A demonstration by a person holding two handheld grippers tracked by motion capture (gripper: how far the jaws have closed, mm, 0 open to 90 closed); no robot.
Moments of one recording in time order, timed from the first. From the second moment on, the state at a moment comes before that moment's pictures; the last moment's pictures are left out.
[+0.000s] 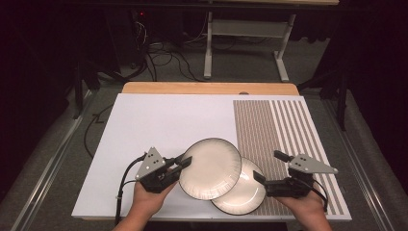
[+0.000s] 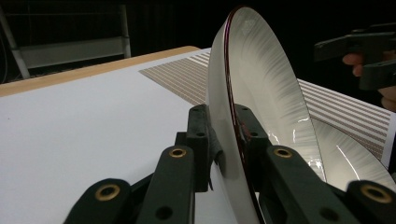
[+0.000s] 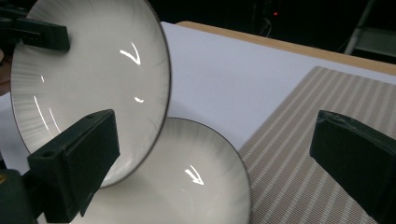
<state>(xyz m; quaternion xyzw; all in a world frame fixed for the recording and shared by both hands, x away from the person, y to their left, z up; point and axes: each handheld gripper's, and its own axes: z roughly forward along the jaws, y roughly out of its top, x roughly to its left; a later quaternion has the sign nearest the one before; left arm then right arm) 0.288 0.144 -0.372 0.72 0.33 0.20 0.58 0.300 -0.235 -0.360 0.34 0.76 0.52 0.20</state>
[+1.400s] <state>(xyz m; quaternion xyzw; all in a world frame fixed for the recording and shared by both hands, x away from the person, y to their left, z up) 0.291 0.145 -0.372 0.72 0.34 0.18 0.58 0.328 -0.186 -0.396 0.38 0.79 0.49 0.00</state>
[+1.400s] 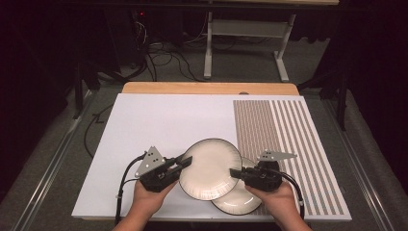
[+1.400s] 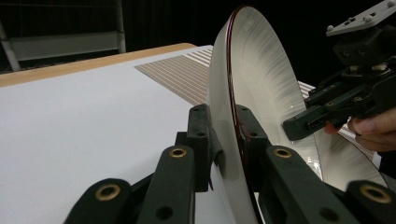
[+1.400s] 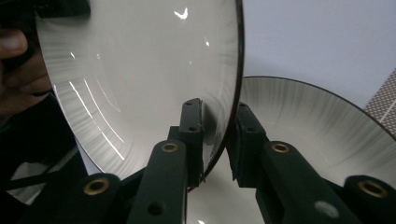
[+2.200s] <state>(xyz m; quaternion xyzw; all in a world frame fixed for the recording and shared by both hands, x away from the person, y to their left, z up) 0.306 0.119 -0.337 0.74 0.32 0.17 0.56 0.326 -0.215 -0.361 0.38 0.76 0.53 0.06</state>
